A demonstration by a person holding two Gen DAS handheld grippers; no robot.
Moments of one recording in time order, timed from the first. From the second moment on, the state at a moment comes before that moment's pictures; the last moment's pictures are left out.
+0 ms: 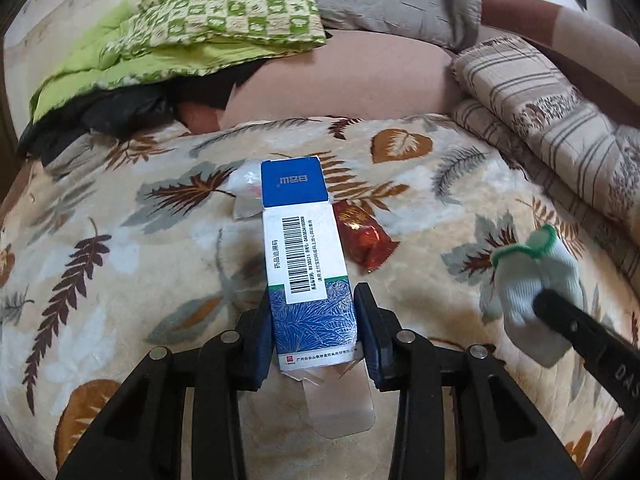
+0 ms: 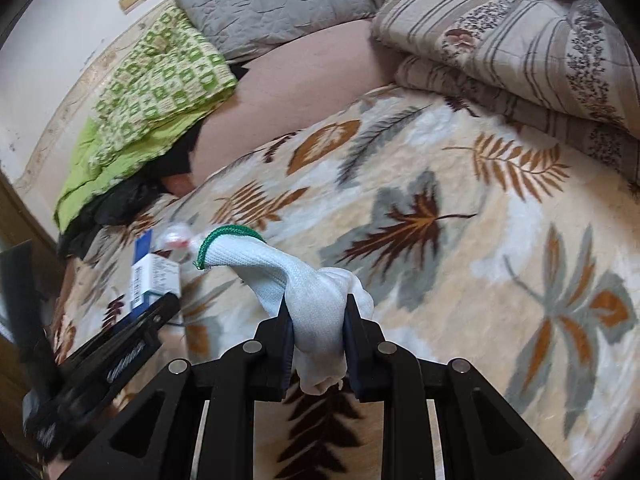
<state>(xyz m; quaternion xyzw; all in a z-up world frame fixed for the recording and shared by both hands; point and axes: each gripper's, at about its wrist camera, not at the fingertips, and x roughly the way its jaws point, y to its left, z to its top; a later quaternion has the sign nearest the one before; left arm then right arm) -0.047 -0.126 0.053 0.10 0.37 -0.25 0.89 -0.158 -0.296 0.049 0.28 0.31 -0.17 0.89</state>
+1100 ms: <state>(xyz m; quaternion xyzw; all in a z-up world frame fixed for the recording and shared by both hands) -0.064 -0.133 0.063 0.14 0.32 -0.24 0.91 -0.158 -0.299 0.049 0.26 0.31 -0.18 0.90</state>
